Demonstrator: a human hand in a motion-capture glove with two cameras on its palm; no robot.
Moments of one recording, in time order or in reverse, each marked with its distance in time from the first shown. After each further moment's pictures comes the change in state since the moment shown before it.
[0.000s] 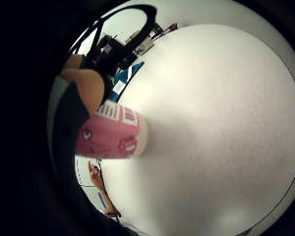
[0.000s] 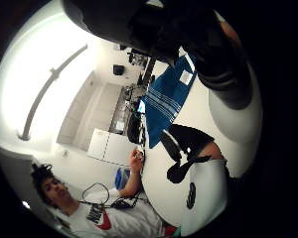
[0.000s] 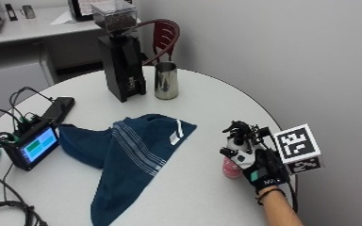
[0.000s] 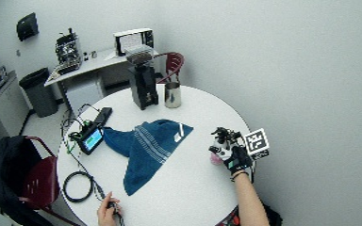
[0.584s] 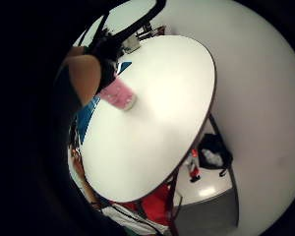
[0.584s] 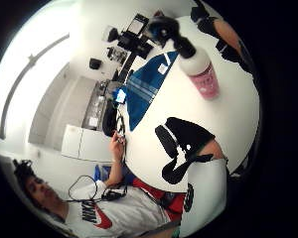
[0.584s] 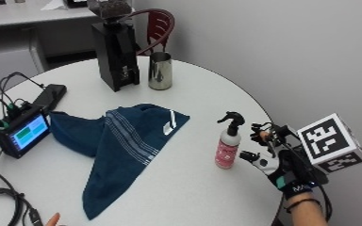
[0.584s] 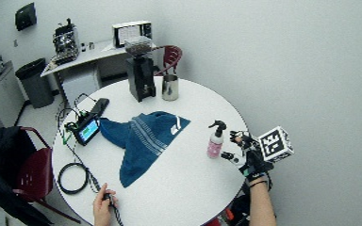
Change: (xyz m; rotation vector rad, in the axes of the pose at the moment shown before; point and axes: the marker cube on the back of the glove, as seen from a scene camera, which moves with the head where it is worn) arm -0.039 0.040 -0.063 -0.004 0.294 -0.039
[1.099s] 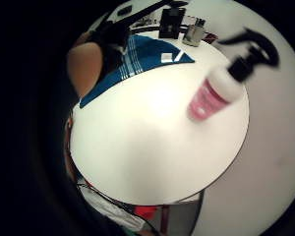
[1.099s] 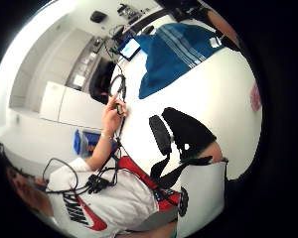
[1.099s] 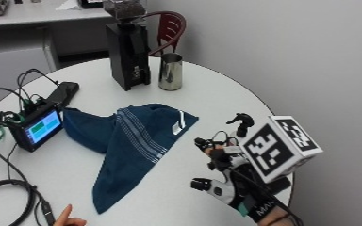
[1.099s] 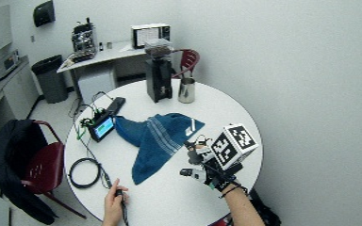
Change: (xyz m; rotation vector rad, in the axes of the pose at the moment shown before) arm -0.111 0.044 0.046 -0.196 0.211 -0.340
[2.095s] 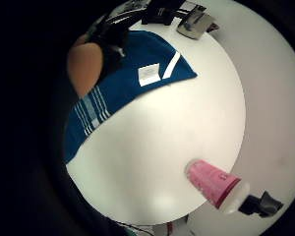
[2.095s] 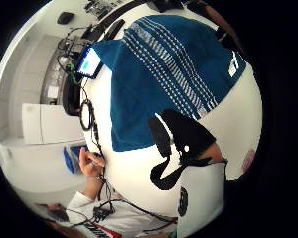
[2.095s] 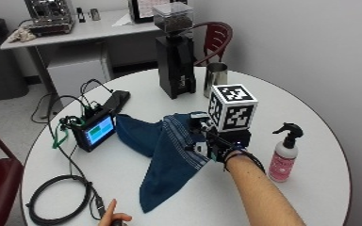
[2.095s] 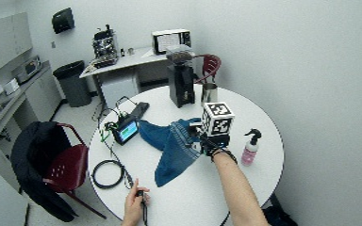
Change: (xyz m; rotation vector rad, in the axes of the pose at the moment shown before) arm 0.084 -0.129 0.051 -0.226 0.342 0.273
